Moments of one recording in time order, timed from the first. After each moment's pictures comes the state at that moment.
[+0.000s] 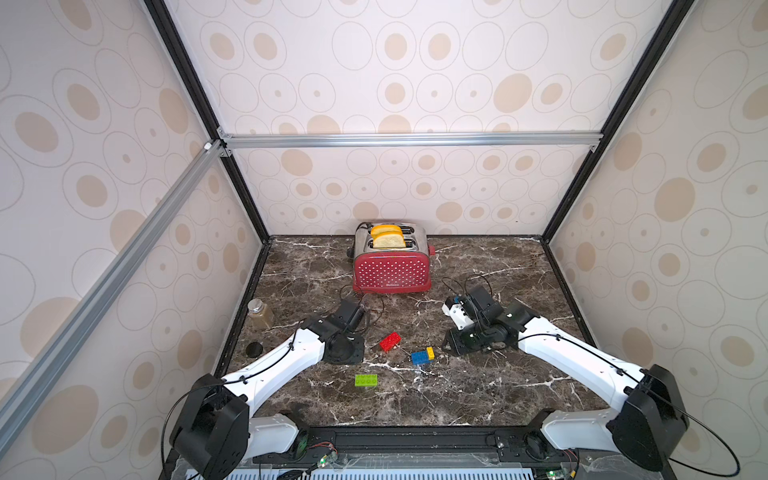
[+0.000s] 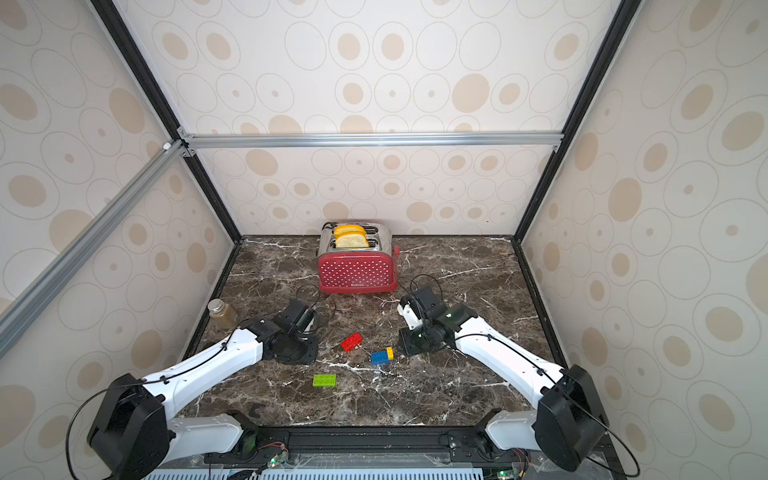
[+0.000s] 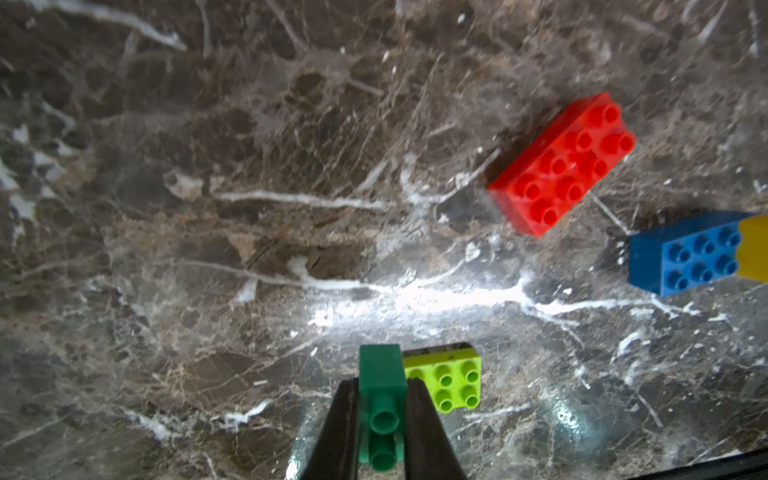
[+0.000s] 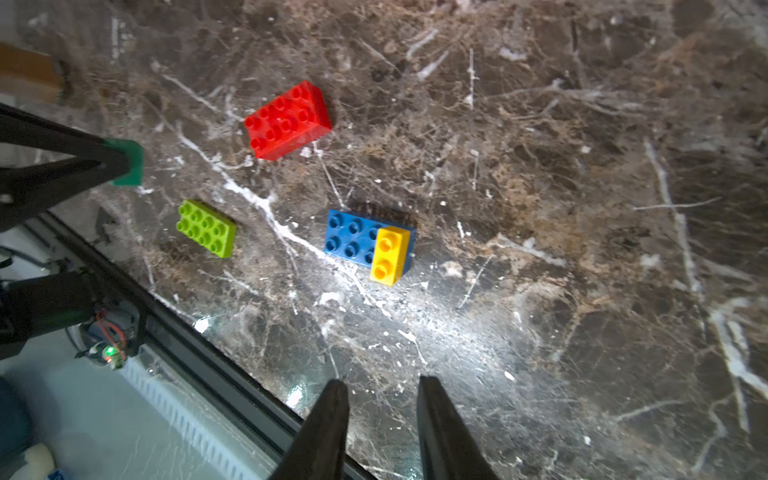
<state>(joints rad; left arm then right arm) -0.57 1.24 0.78 -0.84 0.00 -0.55 0.73 1.29 0.95 -0.78 -0.28 0.32</state>
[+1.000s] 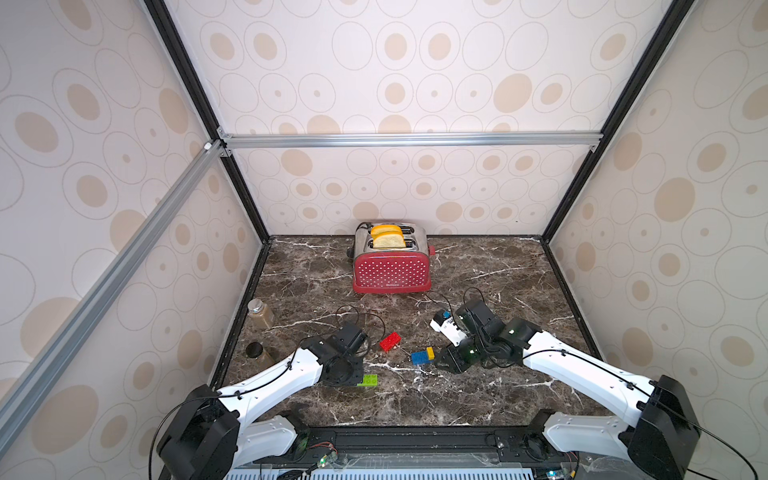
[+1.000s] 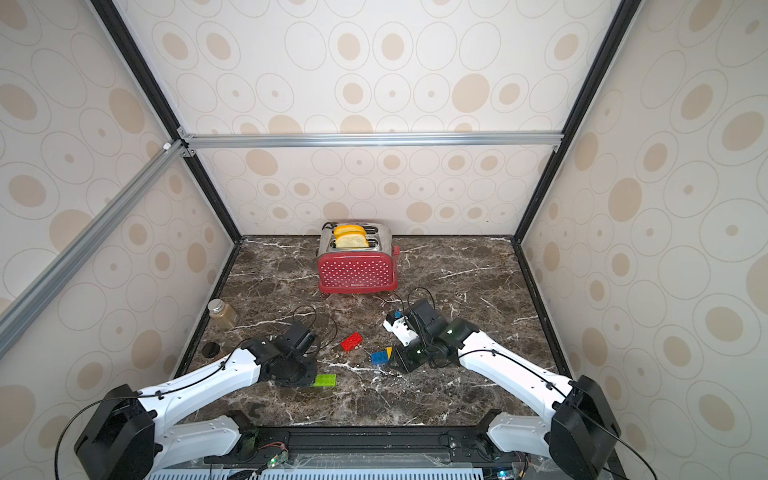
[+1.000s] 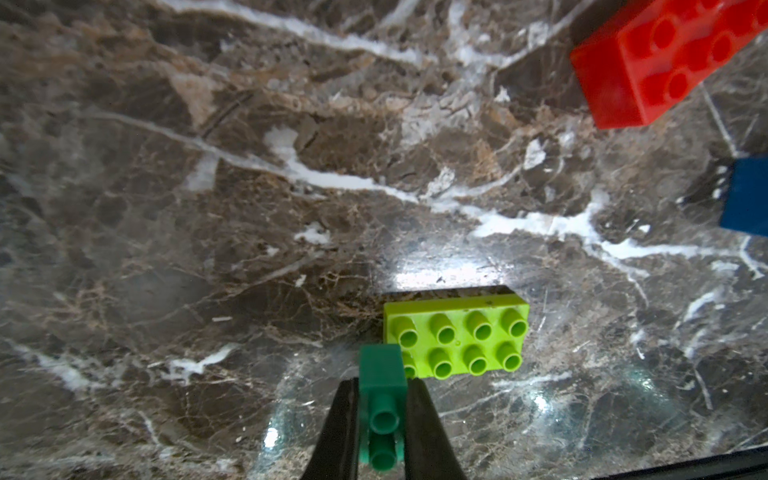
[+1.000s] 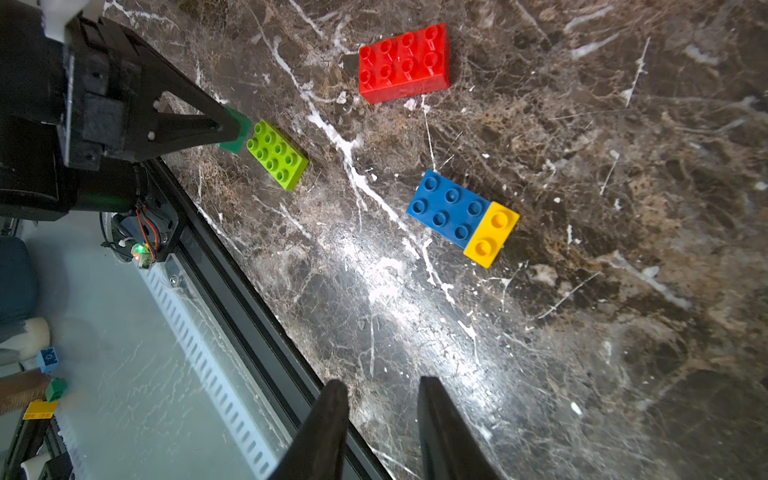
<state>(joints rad) -0.67 1.19 0.62 -0.78 0.02 -0.71 0.82 1.22 0.86 -0.71 -0.37 0.18</state>
